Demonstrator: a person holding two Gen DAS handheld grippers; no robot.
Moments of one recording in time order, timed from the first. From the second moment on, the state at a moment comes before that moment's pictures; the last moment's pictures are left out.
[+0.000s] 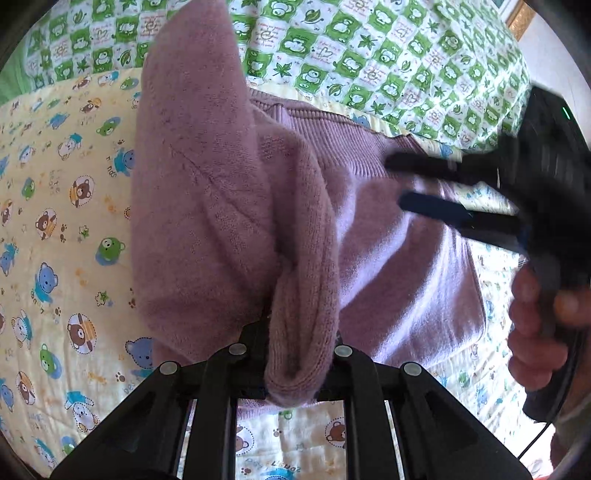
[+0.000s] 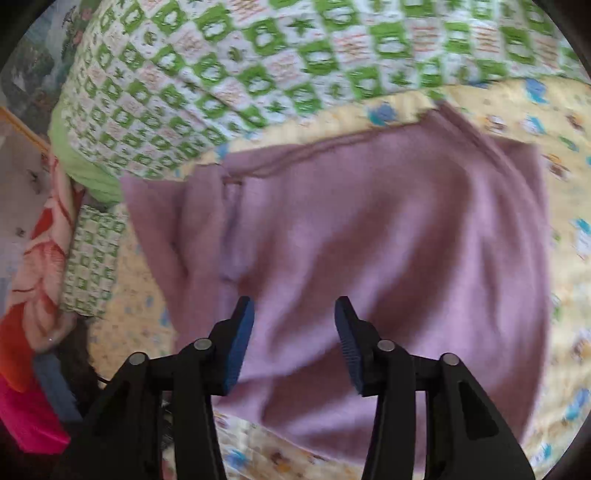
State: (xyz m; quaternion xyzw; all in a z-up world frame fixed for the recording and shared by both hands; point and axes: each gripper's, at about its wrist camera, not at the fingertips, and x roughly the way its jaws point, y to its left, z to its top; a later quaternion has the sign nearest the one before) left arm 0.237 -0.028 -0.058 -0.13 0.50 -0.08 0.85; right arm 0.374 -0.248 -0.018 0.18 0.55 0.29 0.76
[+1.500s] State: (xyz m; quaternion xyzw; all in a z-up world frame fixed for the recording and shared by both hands) left arm 0.261 -0.173 -0.037 -0.08 0.51 -0.26 0.82; right arm 0.428 -0.370 -0.030 0.28 0.51 0.27 0.77
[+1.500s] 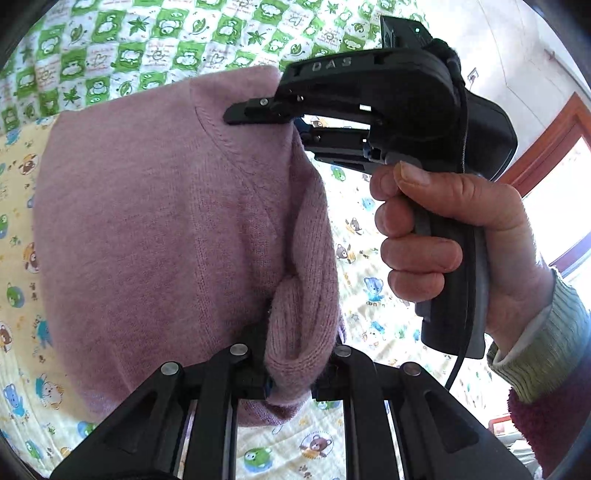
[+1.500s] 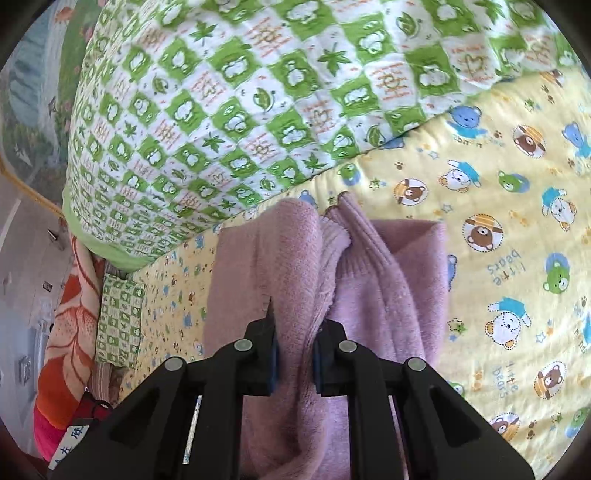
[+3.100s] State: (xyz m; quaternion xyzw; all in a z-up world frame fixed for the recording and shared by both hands) left arm 0.274 -0.094 -0.059 -0.18 0.55 -0.18 0.80; right arm 0.330 -0.388 -0.039 0.21 0.52 0.24 0.79
